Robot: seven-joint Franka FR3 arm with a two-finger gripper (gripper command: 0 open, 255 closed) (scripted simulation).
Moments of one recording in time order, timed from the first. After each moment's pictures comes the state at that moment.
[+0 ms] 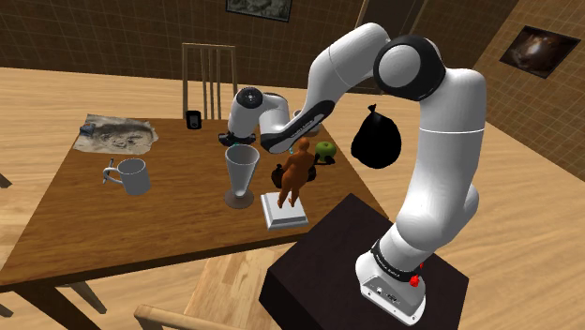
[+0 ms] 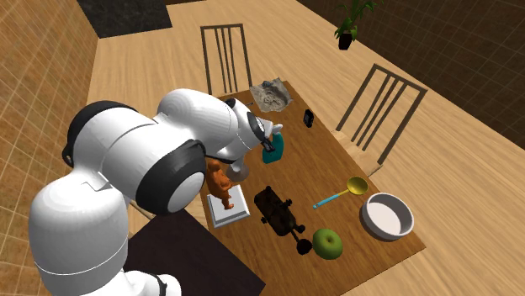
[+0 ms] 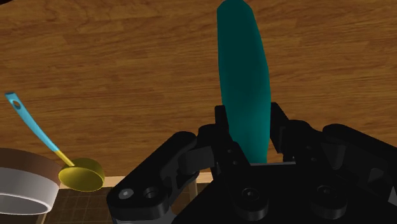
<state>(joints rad) -0.18 0.48 0.28 -2.01 -1.12 2.72 1.55</state>
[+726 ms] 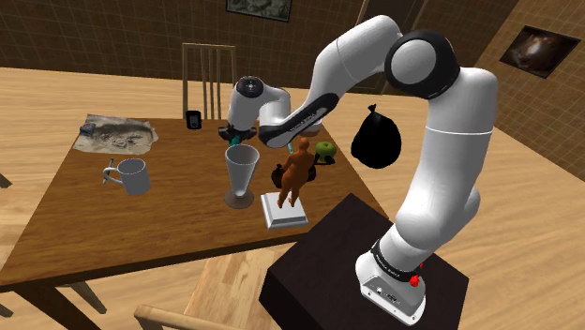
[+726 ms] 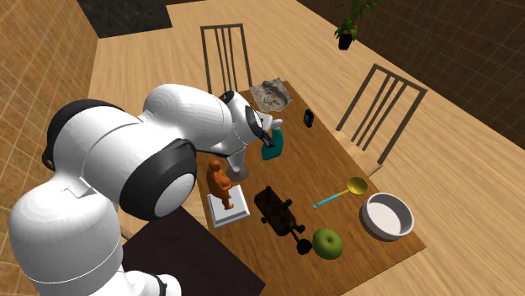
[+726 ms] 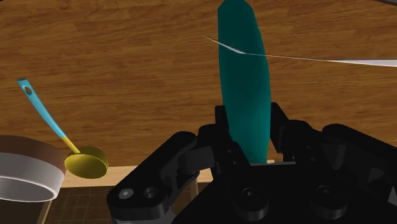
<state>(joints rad) -0.21 0.42 0.33 -2.03 -1.03 2.68 1.46</state>
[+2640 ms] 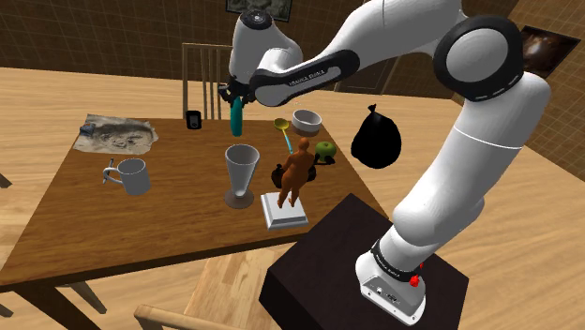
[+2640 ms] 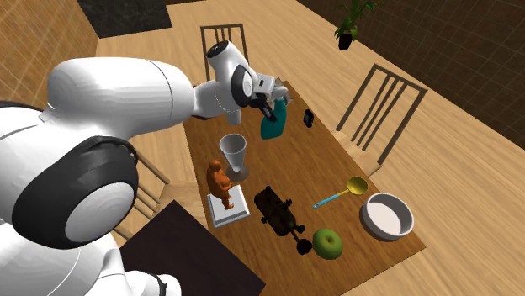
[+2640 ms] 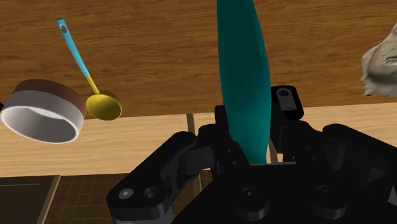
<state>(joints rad) -0.32 0.17 0.48 -1.99 -0.63 2.47 1.08</state>
